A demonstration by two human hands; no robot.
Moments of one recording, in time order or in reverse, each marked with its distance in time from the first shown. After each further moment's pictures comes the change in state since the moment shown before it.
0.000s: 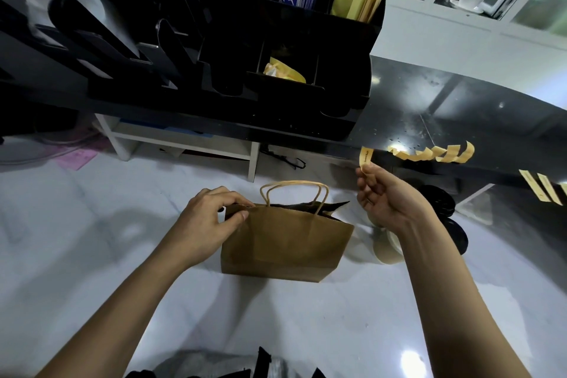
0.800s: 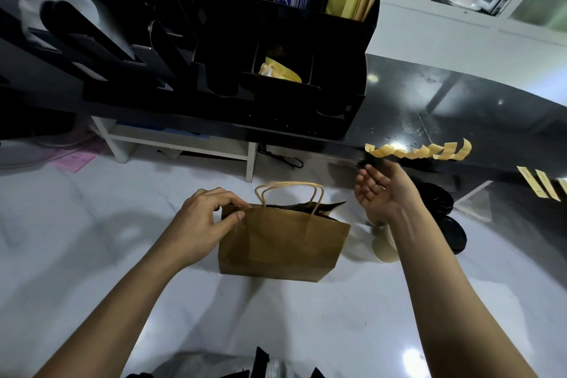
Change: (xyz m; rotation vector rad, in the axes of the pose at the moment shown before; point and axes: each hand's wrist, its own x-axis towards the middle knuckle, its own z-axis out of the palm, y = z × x) left_hand 0.001 -0.002 -0.001 0.024 -0.021 0.001; right_hand 0.031 -0.001 -0.008 0.220 0.151 0.113
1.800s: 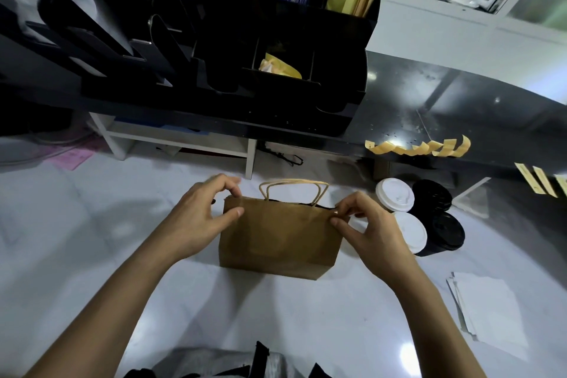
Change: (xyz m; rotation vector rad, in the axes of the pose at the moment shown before) left_hand 0.002 -0.005 -0.008 -0.063 -0.040 0.005; right_hand -0.062 0.064 -0.045 -1.237 -0.284 -0.964
